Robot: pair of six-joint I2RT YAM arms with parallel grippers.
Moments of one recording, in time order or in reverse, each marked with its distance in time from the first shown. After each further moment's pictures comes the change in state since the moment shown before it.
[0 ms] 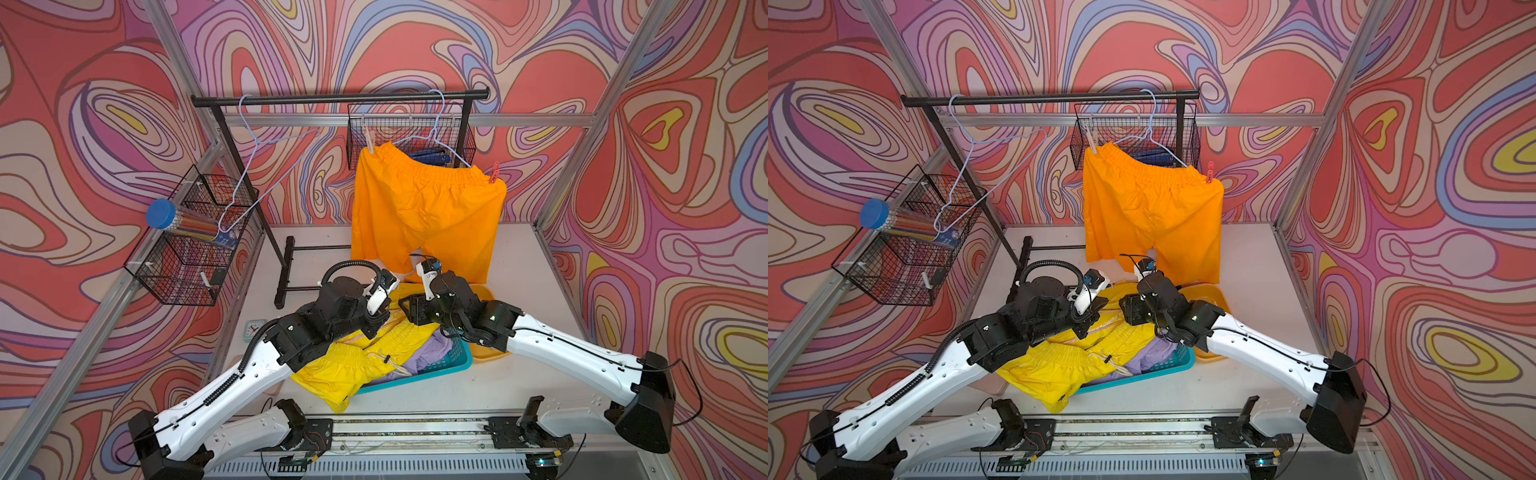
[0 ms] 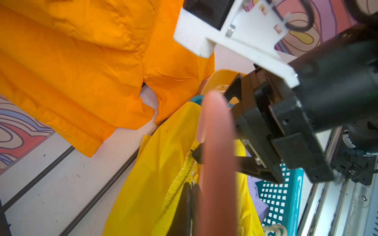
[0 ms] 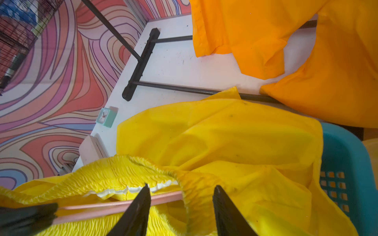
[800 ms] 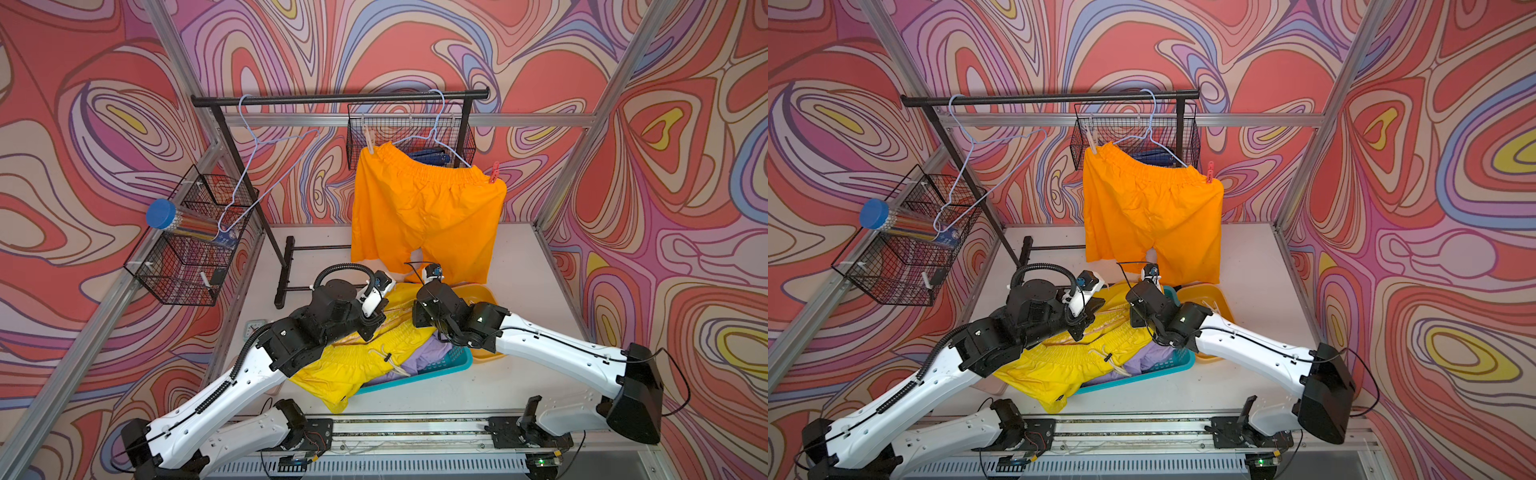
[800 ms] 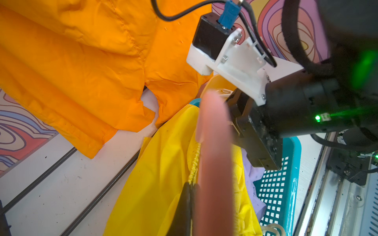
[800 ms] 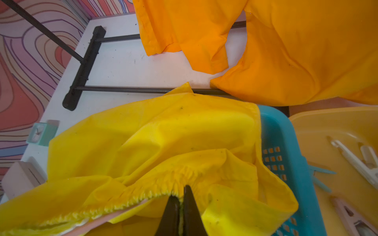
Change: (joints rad) left arm 0.003 -0.045 -0.016 0.006 0.014 0.000; right arm 0.025 0.057 0.015 -0.115 0.274 0.085
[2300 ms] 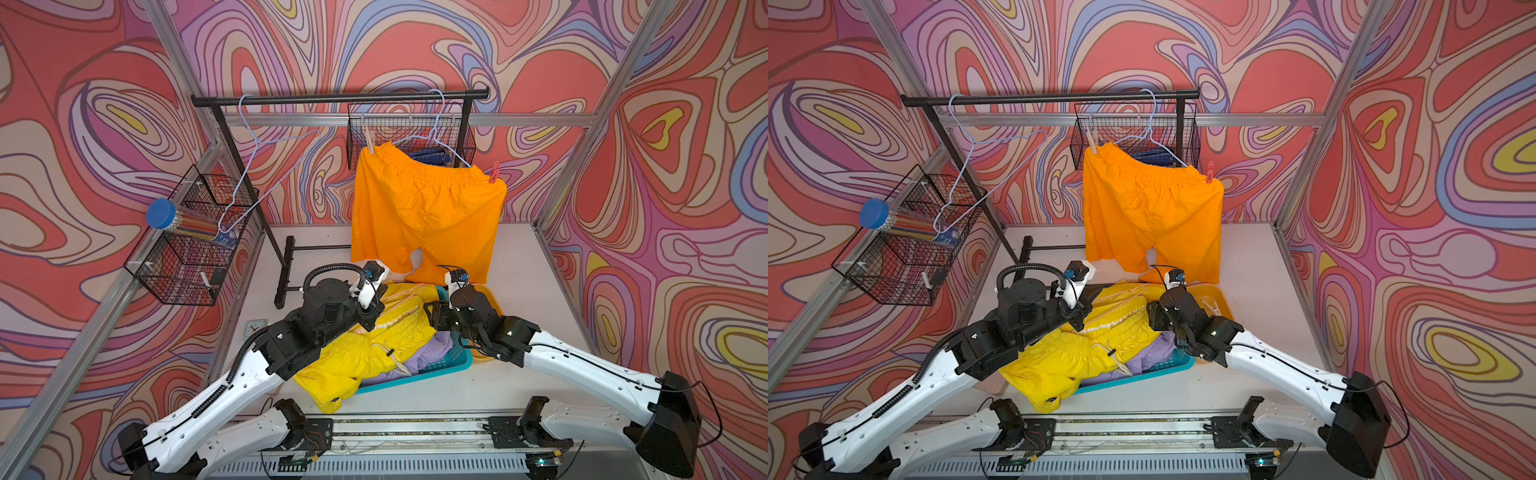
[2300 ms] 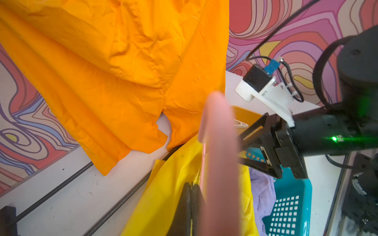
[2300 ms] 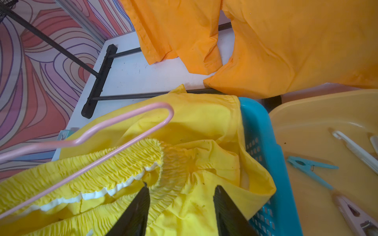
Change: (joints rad) left arm 0.000 0.010 -0.011 0.192 -0.076 -0.060; right arm -0.119 -0.240 -0.270 0.193 -0.179 -0.023
